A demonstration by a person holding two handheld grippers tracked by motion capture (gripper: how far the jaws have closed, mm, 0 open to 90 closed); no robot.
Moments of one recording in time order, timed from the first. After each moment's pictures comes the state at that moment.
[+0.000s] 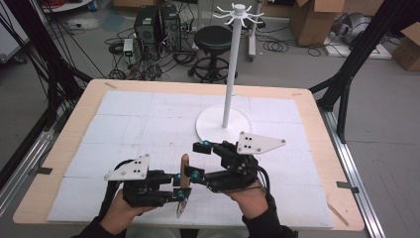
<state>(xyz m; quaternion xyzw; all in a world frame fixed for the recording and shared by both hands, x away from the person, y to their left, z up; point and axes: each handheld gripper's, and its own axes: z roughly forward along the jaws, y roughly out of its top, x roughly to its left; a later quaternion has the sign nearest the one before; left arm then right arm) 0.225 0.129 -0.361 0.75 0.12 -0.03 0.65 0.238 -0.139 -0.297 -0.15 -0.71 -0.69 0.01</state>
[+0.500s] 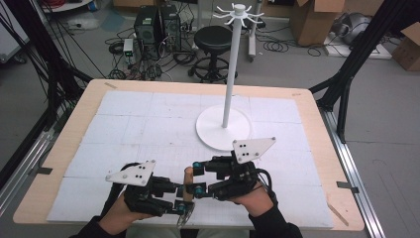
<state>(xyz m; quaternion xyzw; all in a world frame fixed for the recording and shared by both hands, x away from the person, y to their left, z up) 0.220 0.121 -0.360 0.74 0.06 -0.10 0.66 0.243 -0.138 -0.313 -0.04 -0.72 -0.68 0.13</state>
